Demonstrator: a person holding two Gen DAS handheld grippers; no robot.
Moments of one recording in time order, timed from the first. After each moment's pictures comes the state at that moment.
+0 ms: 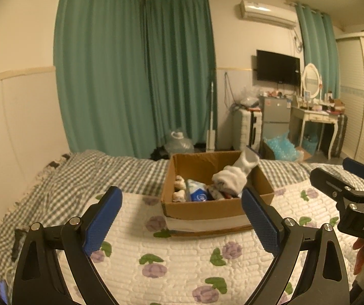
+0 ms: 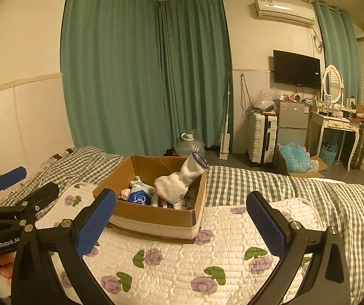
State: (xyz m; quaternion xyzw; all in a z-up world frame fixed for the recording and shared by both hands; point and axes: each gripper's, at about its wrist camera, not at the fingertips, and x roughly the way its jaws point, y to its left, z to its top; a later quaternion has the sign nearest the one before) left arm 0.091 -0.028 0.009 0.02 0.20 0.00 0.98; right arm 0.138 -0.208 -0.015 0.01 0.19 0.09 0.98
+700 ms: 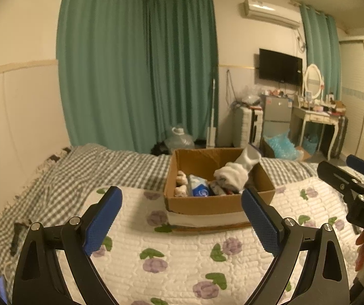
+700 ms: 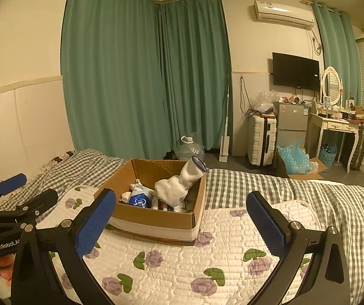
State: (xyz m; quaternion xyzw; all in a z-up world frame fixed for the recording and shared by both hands) left arm 0.087 -0.022 0.005 0.01 0.21 0.01 0.98; right arm 0.136 -0.211 -0.012 0.01 0.19 0.09 0.98
